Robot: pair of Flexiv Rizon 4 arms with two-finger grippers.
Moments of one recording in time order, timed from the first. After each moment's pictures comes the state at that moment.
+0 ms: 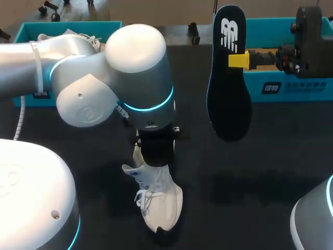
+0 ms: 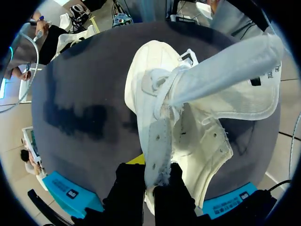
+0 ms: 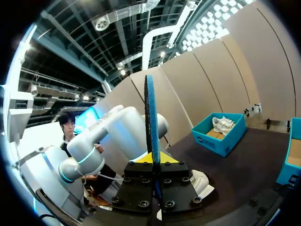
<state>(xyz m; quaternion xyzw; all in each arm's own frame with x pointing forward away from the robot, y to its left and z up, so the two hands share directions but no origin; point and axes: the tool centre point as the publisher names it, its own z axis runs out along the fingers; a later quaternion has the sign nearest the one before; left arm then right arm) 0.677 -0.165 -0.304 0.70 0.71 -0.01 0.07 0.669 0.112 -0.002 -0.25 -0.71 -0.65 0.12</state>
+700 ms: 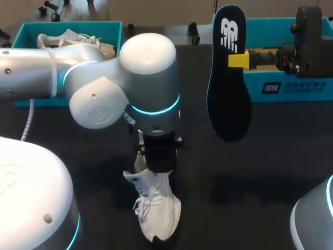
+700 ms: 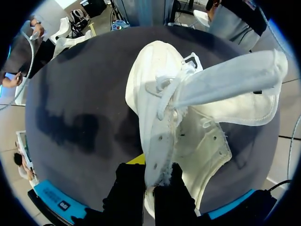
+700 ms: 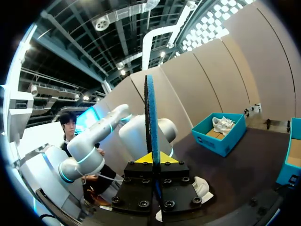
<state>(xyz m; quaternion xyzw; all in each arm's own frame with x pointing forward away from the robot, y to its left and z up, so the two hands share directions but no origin) 0.664 -0.166 -0.342 0.70 0.71 -0.03 0.02 0.669 0.112 -0.002 -0.25 -0.71 -0.65 0.12</state>
